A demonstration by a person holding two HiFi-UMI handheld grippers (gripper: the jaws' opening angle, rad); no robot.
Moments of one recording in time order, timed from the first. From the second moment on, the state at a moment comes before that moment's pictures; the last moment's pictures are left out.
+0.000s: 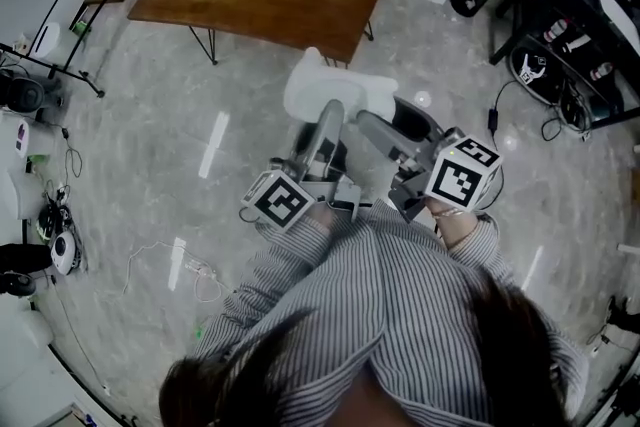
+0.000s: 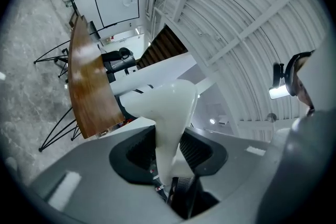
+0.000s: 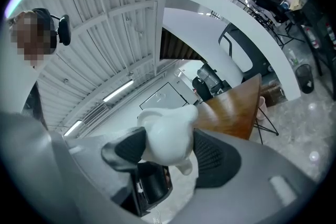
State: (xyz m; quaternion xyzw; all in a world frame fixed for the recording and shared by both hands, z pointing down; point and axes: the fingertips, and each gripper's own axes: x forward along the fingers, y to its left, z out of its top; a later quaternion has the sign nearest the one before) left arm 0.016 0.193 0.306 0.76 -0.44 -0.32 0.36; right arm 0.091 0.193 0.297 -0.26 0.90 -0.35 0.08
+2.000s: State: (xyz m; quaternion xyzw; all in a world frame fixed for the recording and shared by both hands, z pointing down) left arm -0.087 -0.201 0.365 0.71 -0.43 -0.31 0.47; right arm -0.019 -0.201 0.353 -0.30 0.85 -0.43 0.02
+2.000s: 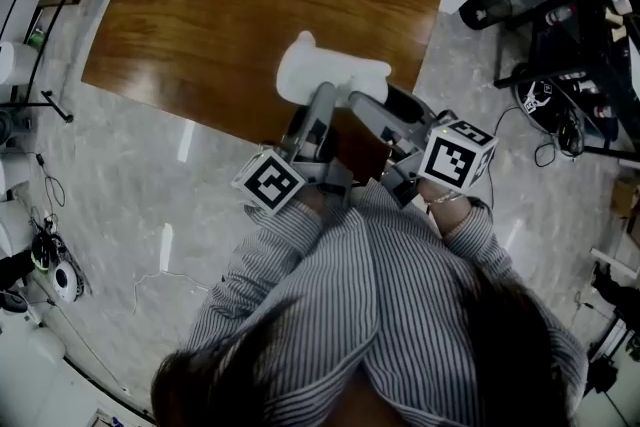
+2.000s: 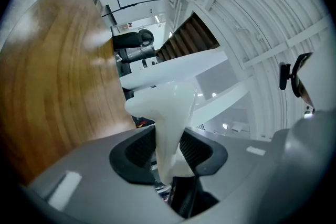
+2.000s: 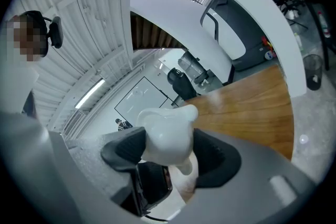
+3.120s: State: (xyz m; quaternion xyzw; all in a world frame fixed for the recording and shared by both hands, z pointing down) left arm -0.076 -0.179 0.540 0.59 -0.49 -0.23 0.60; right arm 0.000 -0.191 0.517 -0.31 0.76 -0.57 -0.09
